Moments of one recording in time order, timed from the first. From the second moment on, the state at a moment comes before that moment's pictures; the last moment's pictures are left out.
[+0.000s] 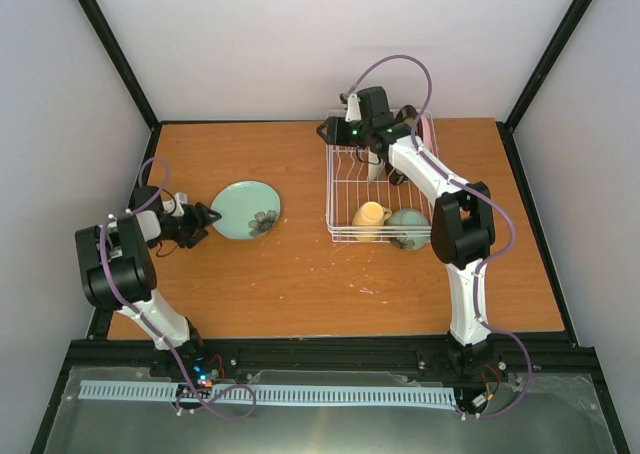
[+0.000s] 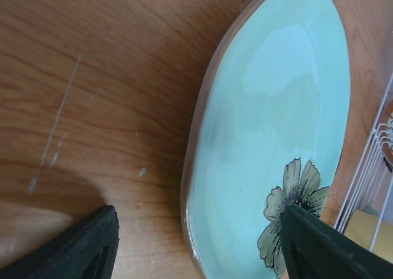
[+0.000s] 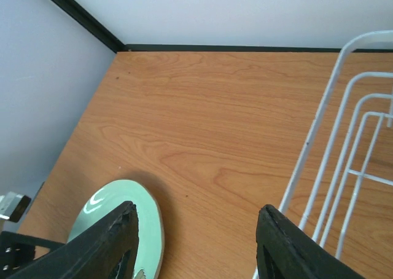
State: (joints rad) left arm 0.35 1.68 0.82 -0.30 0.68 -0.39; right arm 0.42 2.14 1.91 -0.34 -0.40 0.39
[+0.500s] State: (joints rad) left arm 0.35 1.85 0.88 -0.16 0.81 -0.43; right arm 0.42 2.14 1.95 -0.32 -0.47 0.38
